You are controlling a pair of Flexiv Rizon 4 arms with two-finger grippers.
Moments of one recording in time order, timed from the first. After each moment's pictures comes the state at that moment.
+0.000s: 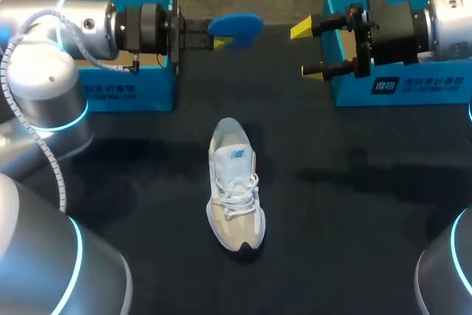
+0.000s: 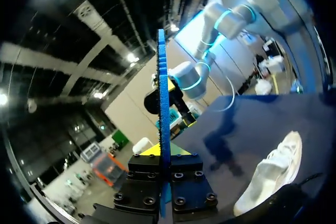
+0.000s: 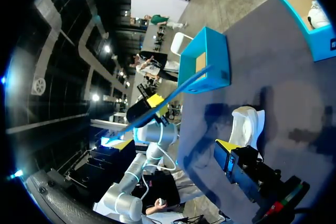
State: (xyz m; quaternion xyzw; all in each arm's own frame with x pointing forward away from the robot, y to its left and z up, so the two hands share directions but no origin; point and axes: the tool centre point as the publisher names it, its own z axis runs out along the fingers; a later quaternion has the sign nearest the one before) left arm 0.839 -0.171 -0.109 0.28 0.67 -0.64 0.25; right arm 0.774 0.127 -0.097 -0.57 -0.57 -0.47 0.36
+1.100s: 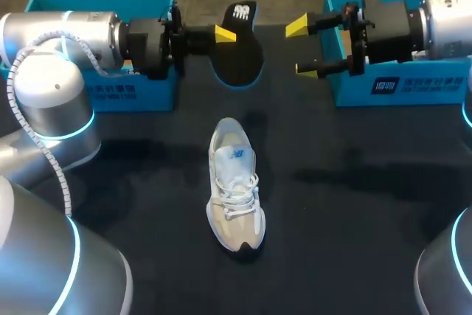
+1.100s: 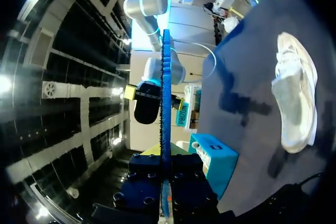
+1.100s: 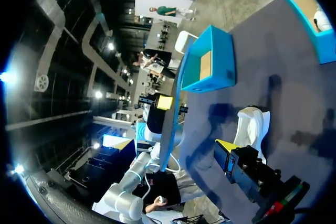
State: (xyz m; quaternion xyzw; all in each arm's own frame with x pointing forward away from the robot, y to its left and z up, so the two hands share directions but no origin) left arm 0.847 -0.174 -0.114 0.48 0.52 -0.53 0.47; right arm 0.774 0.139 -0.092 -0.55 -0.58 -0.48 0.37
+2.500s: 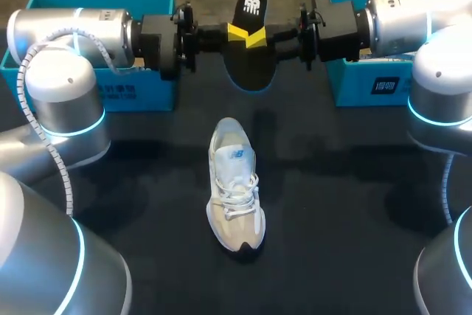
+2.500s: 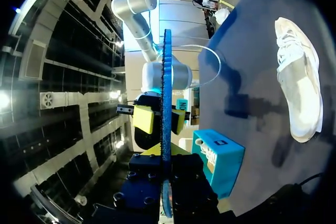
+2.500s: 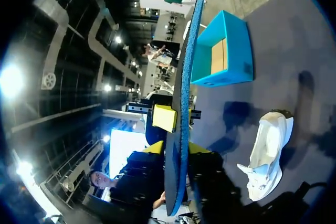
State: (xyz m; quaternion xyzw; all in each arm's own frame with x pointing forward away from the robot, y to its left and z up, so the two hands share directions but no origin) left arm 0.846 -0.195 -0.110 0.50 0.51 -0.50 0.49; right arm 0.798 0.205 -0.106 -0.52 -0.57 -0.48 0.42
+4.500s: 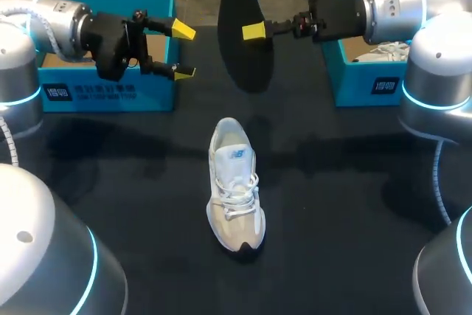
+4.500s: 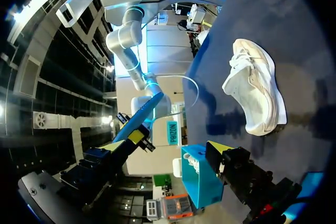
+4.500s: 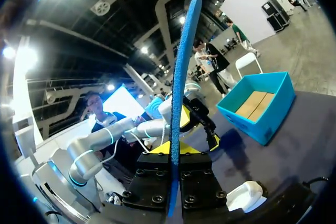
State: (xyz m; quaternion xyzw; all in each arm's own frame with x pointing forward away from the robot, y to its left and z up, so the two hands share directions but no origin) left arm 0.843 -0.102 -0.141 0.58 0.46 -0.52 0.43; right arm 0.811 0.210 -0.088 -0.25 -0.70 -0.62 0.26
